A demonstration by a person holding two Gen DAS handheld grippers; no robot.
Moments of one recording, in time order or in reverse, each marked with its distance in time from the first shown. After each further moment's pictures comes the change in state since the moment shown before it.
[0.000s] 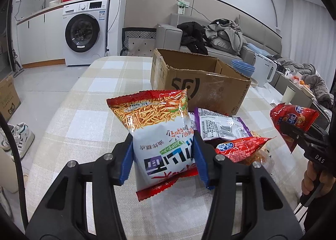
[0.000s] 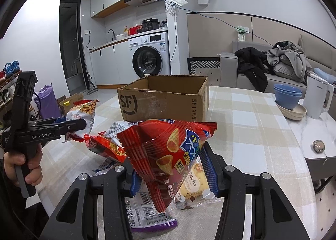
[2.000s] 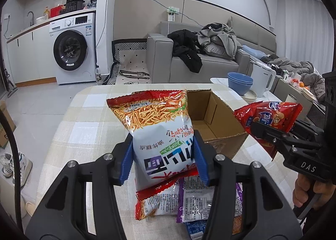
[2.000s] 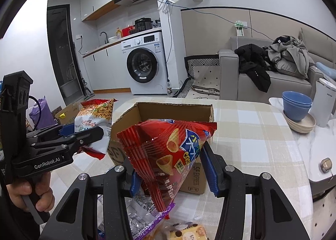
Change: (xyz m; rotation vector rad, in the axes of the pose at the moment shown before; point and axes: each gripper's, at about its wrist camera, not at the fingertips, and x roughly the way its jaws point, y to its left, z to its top) left arm -0.003 -0.024 0.101 0.073 -0.035 -0.017; right arm 0.055 -0.002 0.094 0.054 0.028 0.010
